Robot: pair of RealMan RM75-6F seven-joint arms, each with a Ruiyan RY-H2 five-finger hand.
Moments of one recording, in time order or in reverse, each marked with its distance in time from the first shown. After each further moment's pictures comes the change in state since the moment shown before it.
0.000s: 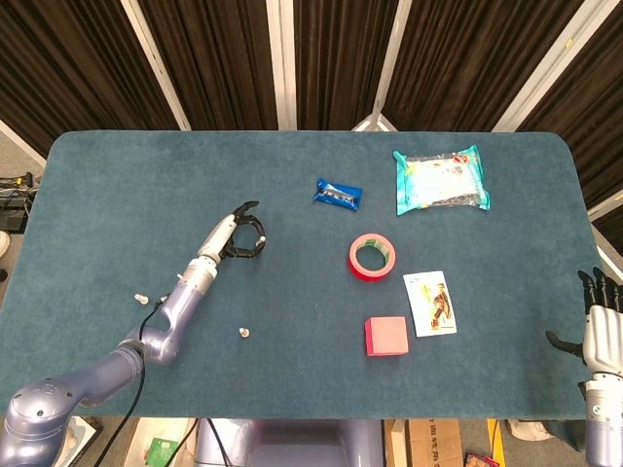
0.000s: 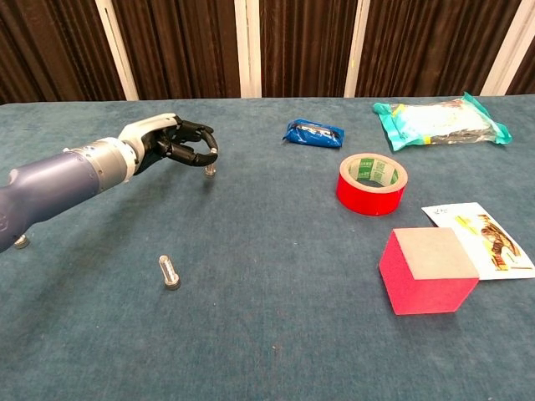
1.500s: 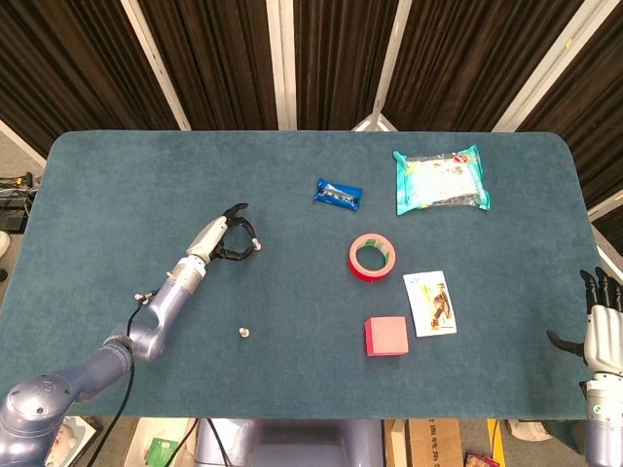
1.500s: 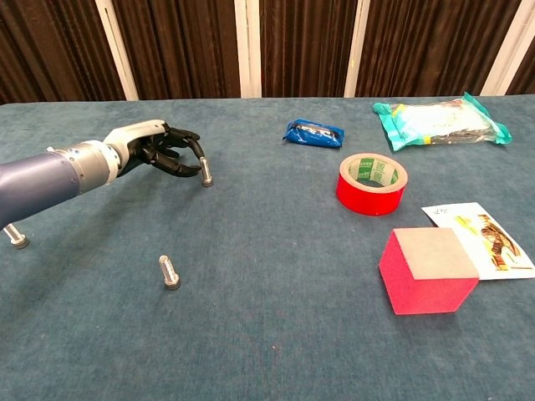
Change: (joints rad) left arm -0.009 0.038 0.100 0.043 0.020 -0.014 -0.008; right arm -0.001 -0.004 0.004 0.003 0.004 0.007 -0.001
